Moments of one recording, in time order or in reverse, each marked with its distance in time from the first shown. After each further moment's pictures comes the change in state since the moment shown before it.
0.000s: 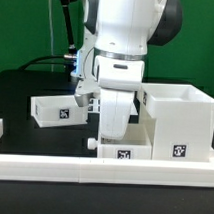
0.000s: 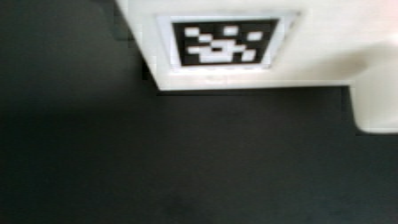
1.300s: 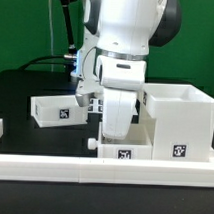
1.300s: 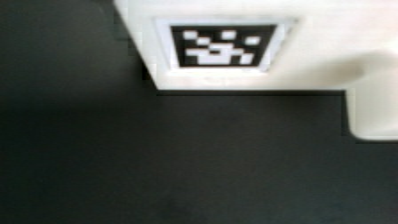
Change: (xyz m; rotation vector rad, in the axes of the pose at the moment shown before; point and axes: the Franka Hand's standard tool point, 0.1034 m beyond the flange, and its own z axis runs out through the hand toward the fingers) arm -0.003 0.000 0.001 -0.014 -0.020 -0.053
